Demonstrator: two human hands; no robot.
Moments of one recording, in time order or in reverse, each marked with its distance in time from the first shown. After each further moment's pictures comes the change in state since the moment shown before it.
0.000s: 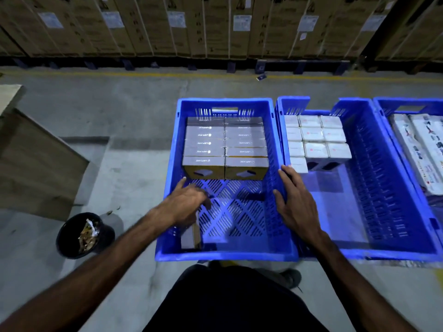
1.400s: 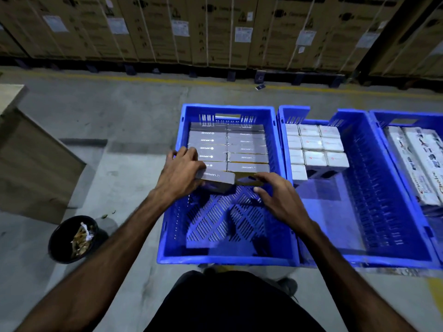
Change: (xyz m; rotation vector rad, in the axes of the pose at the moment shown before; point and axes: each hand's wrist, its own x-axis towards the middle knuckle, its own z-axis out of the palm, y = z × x) left_hand 0.023 -0.036 -0.037 0.059 0.577 -0.123; right_hand 0.029 -0.055 -0.019 0.179 -0.167 -0.079
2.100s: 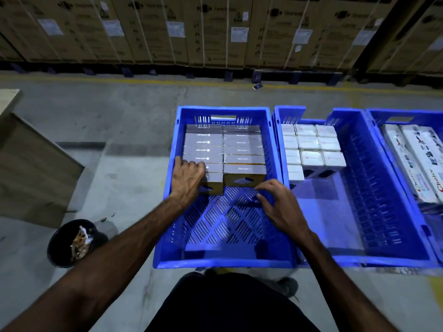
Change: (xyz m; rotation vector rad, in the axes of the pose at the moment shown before) left_hand 0.021 0.029 0.044 0.383 -0.258 -0.158; right_hand -0.013 0.013 0.005 -0.024 0.033 -0.020
